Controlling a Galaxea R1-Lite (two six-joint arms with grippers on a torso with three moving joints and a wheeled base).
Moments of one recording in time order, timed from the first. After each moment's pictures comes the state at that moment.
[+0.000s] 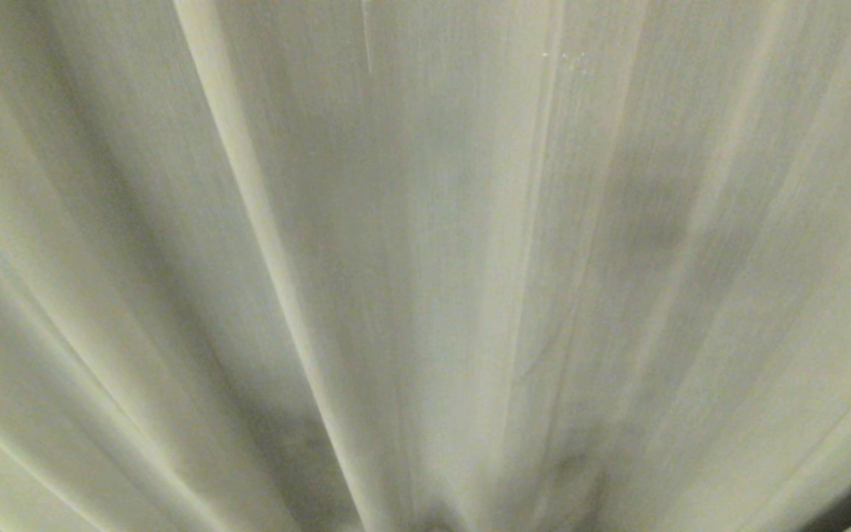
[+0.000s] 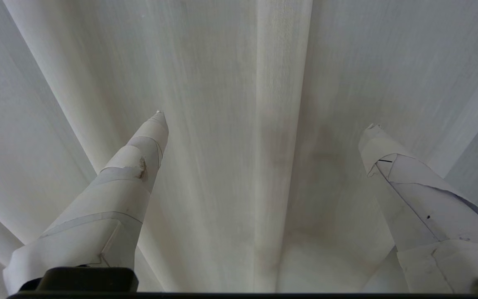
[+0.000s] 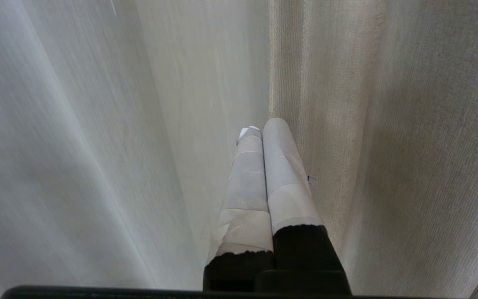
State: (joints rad) left arm 0.00 0.00 0.00 -0.01 0.00 0.00; right arm 0.02 0.55 -1.21 0.46 -0.27 0.03
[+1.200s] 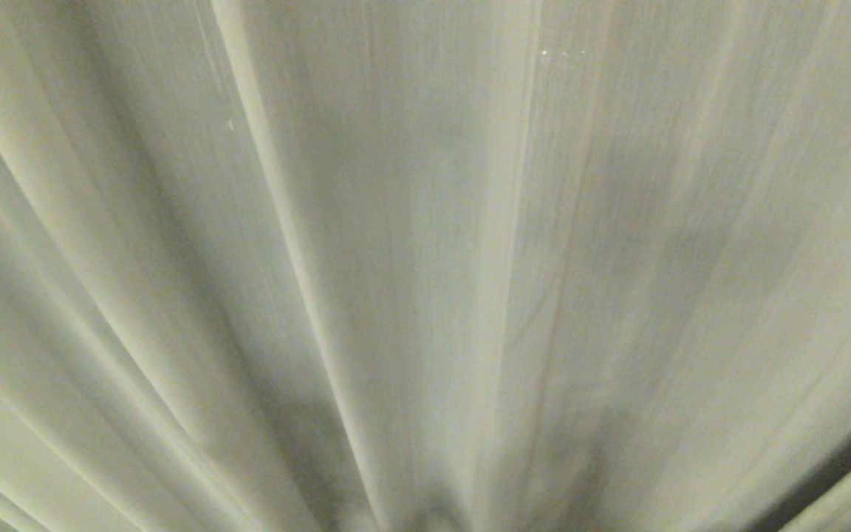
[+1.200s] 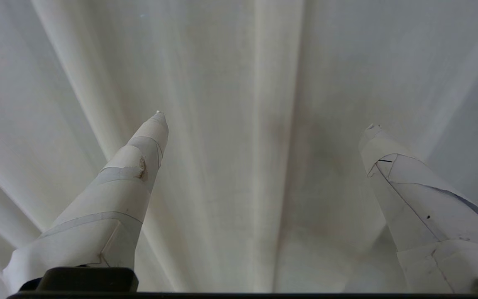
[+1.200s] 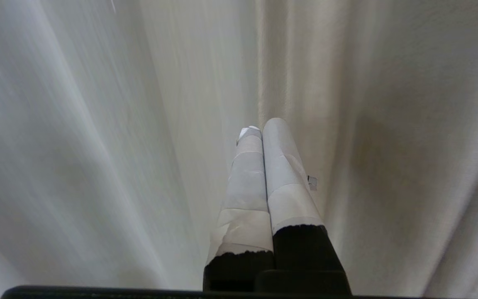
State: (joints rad) left arm 0.00 0.00 0.00 -0.01 0.00 0.00; right arm 0.02 0.57 -1.22 0.47 -0.27 0.03
